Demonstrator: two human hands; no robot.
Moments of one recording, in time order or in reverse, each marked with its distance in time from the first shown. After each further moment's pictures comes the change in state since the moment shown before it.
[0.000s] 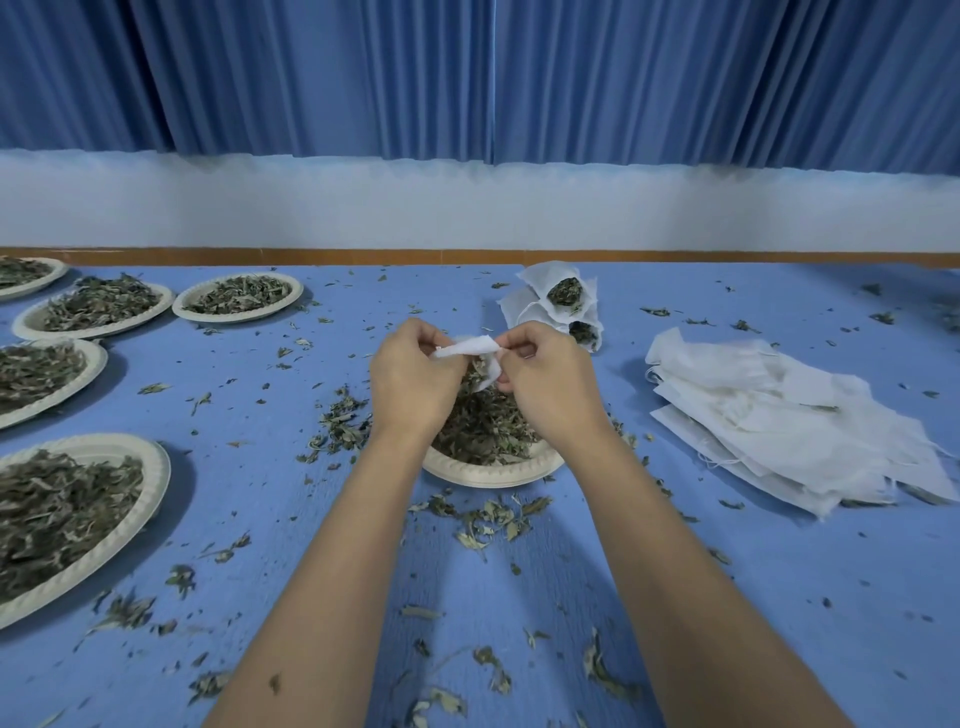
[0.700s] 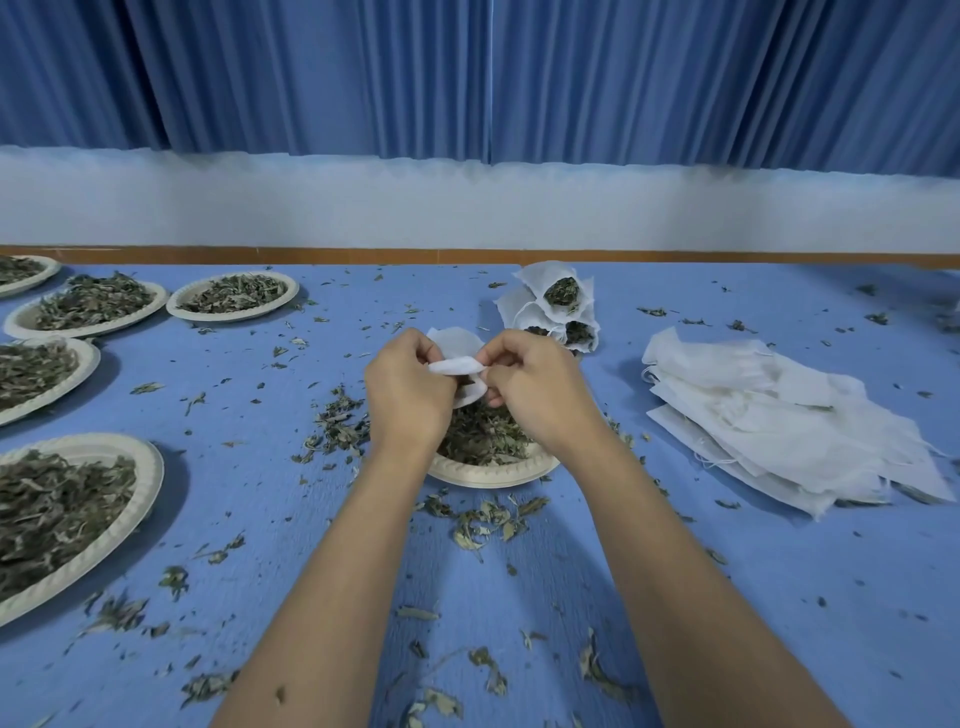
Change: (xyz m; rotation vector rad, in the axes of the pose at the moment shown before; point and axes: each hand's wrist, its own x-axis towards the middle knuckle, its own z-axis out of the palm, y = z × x) left_hand -0.001 -0.013 0.004 0.117 0.097 0.074; right_hand -0.004 -0.003 -0.001 0.000 -0.112 -0.045
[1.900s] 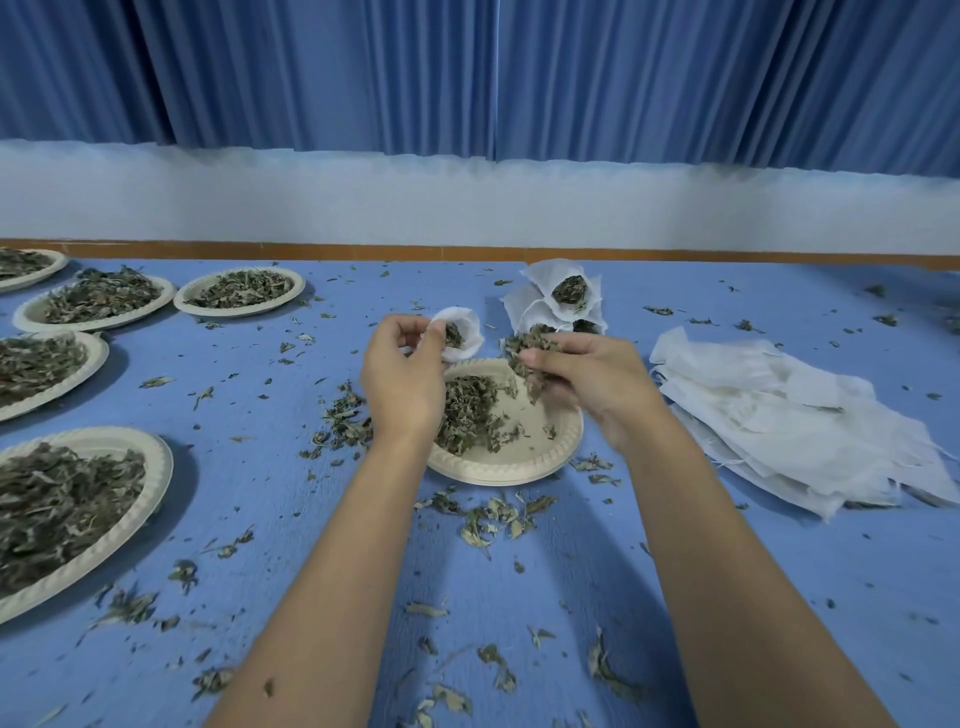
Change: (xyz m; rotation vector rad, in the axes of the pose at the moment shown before) left_hand 0.004 0.003 -0.001 -0.503 0.090 -0.159; right_hand 0.008 0.015 -0.030 0.499 0.051 0.334
